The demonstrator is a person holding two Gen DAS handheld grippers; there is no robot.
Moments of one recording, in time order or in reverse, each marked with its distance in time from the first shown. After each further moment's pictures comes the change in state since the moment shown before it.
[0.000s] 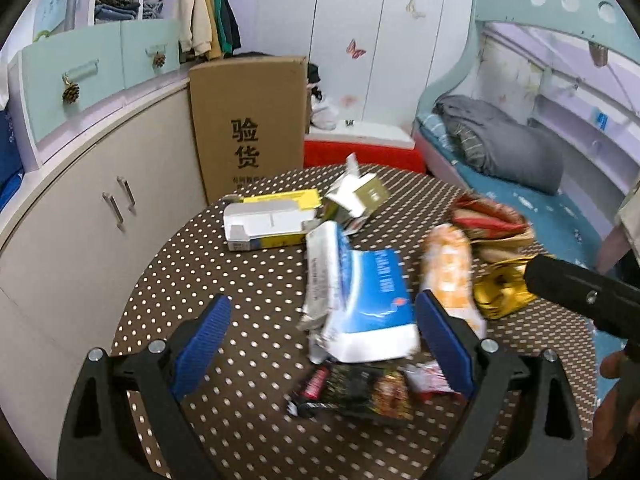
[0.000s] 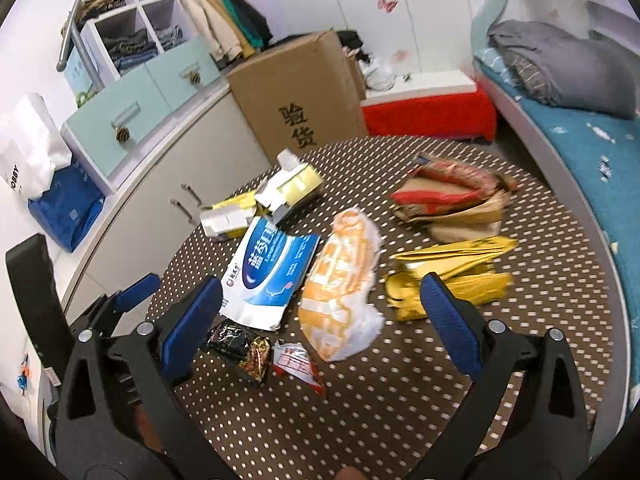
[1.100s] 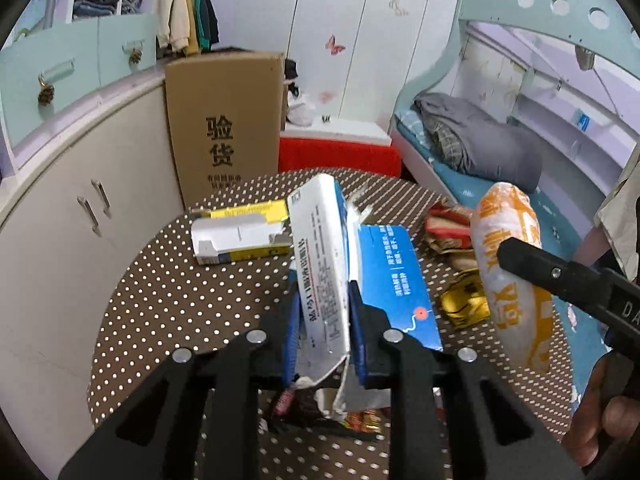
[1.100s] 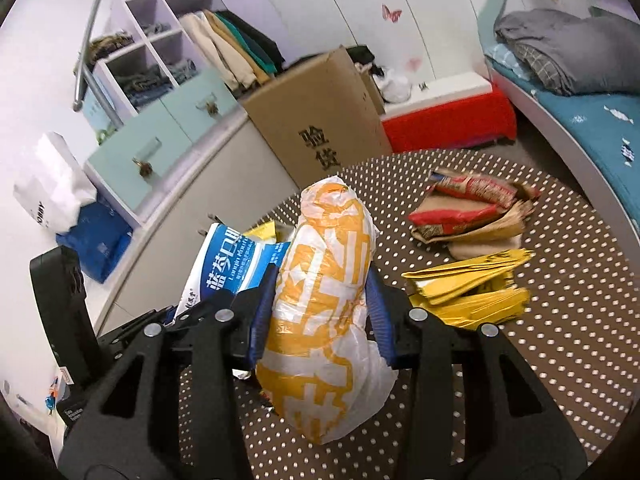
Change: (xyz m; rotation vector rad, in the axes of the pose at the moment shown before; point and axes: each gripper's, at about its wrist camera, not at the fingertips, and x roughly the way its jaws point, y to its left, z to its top) left arm -0.023 -0.012 0.008 -0.004 0.002 -0.104; right arm -0.032 -0.025 0.011 0.077 -0.122 0.132
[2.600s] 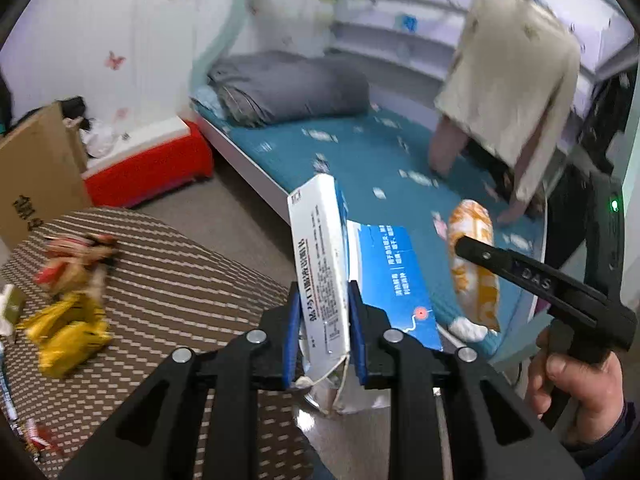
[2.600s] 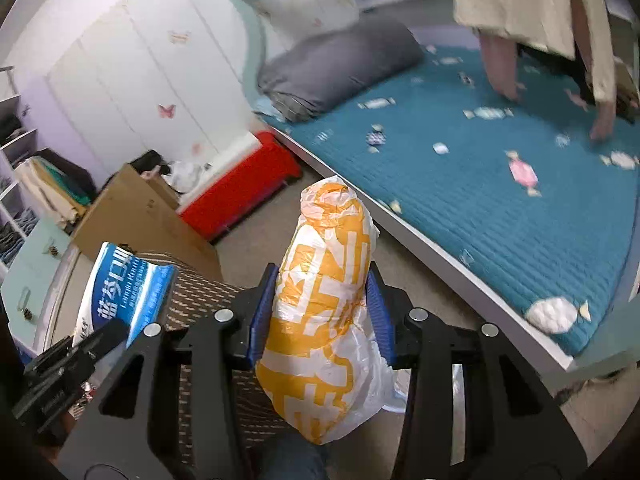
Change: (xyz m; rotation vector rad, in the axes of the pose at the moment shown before) left arm 0.041 -0.379 -0.048 0.441 0.139 -0.425; right arm -0.242 -0.312 -0.074 0.441 -0.211 -0.545
